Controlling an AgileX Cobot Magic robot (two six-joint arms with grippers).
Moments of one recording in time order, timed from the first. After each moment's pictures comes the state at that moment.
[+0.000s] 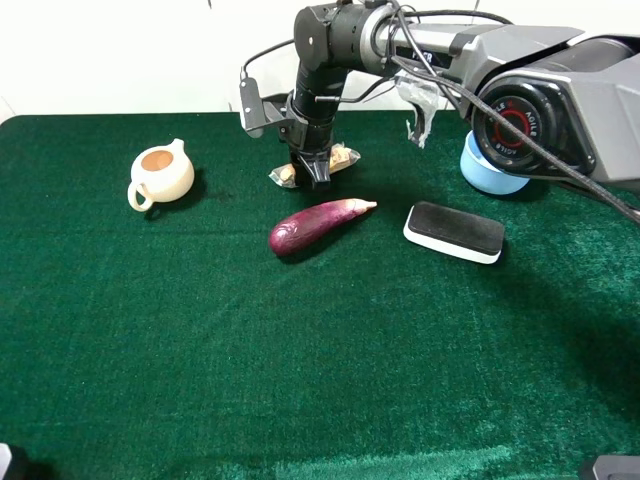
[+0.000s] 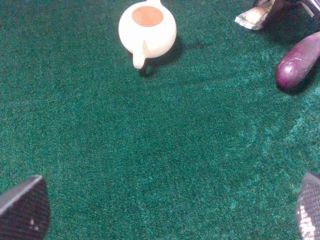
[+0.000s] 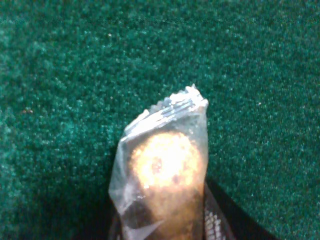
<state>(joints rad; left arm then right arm) -0.15 -0.01 -0.50 -0.07 1.06 0.02 0.63 2.57 -2.17 0.09 1.02 -1.20</state>
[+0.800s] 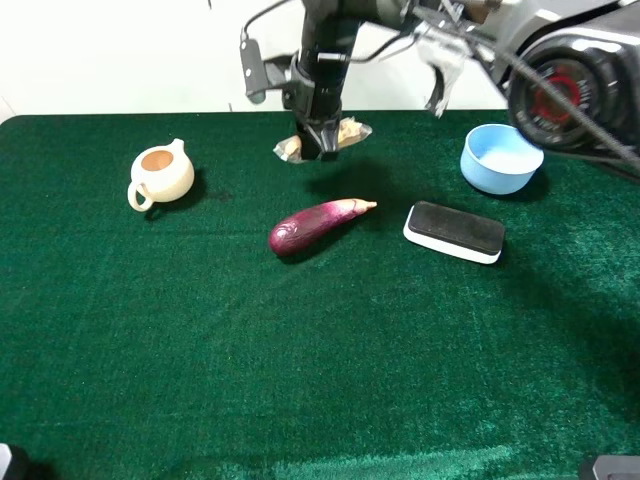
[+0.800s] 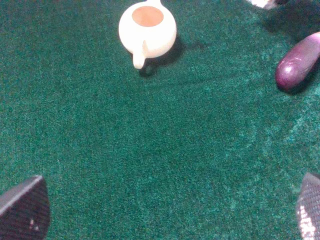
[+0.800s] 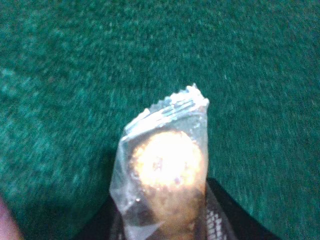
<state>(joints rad) -0.15 -0.01 -0.50 -0.07 1.06 0.02 0.63 2.44 -2.17 0.05 1.14 -1.16</state>
